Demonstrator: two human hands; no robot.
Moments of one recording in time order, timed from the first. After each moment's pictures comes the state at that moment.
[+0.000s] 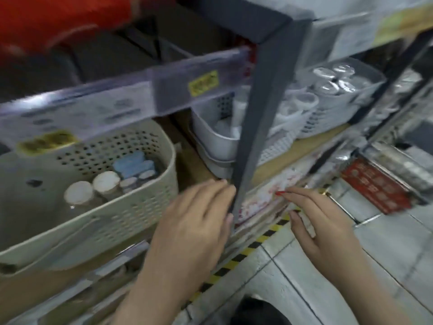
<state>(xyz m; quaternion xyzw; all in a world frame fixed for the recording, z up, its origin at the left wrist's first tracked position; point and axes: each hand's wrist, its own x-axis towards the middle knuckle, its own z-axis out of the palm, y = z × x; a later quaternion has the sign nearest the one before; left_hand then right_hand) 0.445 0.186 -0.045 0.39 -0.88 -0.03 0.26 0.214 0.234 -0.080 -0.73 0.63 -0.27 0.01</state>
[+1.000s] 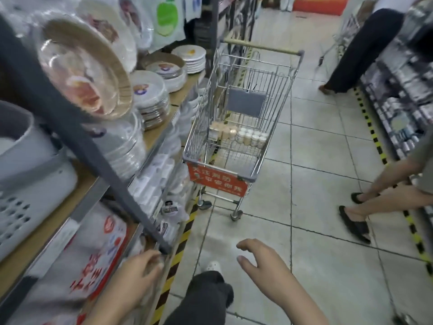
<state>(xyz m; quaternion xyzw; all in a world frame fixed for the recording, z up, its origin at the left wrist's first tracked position) -0.062 0.102 -0.210 0.35 -0.86 -0.35 -0.12 -0.236 0.324 -0.201 -0.31 0.87 -0.23 0.29</state>
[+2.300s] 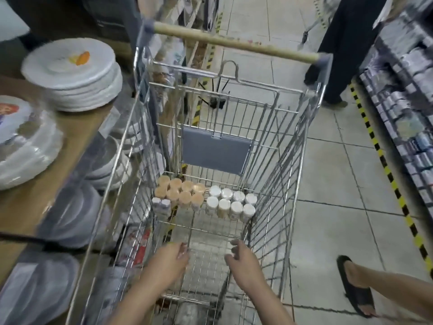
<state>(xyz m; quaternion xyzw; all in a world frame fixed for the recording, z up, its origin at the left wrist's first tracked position) -0.731 -0.120 -0.412 0.26 -0.85 -0.40 -0.22 -0.810 0.060 -0.419 -0.02 0.87 -0.33 0.37</state>
